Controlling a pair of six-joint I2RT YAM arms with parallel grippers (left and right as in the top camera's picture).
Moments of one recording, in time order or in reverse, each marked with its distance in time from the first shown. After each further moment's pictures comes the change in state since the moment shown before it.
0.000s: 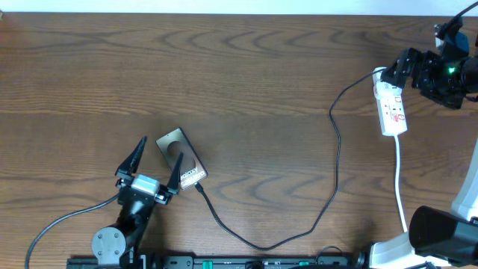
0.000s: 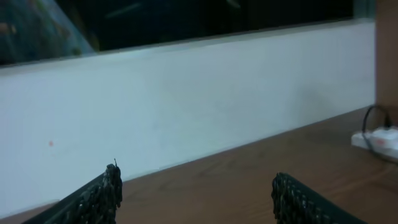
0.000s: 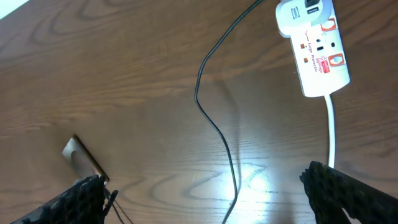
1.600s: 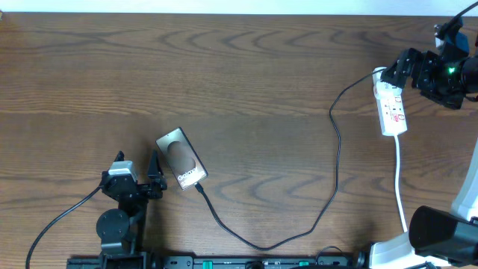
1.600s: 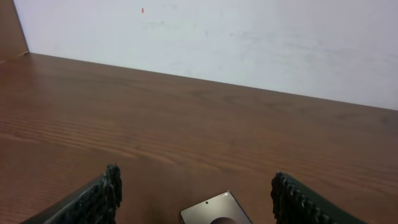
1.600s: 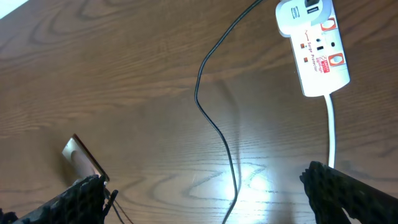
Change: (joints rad) left arm 0.024 -0.006 0.015 -0.351 -0.360 -0.219; right arm 0.000 0.000 0.000 -0.001 0.000 0.000
